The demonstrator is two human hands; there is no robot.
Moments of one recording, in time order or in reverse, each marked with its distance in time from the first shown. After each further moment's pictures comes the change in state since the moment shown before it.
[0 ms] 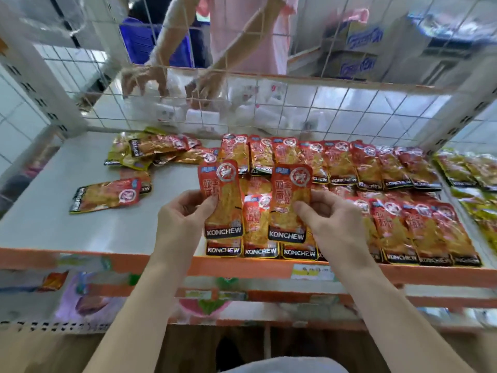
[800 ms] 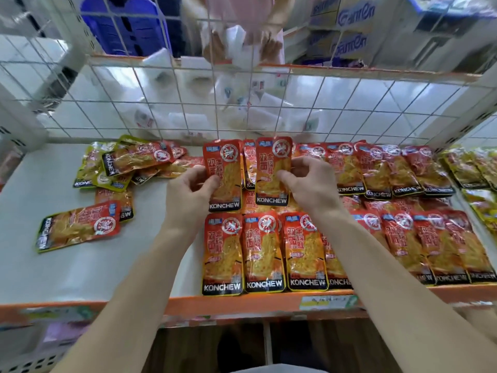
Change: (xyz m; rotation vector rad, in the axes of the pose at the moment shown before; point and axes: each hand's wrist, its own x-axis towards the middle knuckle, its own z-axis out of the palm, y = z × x) left_hand 0.107 -0.002 0.035 0.152 -0.048 0.121; right_hand 0.123 0.004 0.040 -0.259 0.039 0.004
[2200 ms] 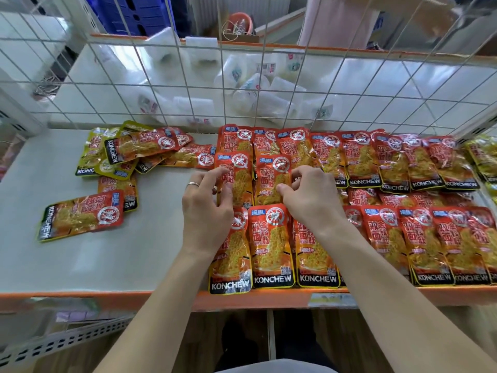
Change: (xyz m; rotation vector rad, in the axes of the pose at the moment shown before) left_hand -0.020 -0.037 0.010 0.519 0.111 0.351; right_hand -0.020 0.003 0.016 -0.434 -0.085 -0.022
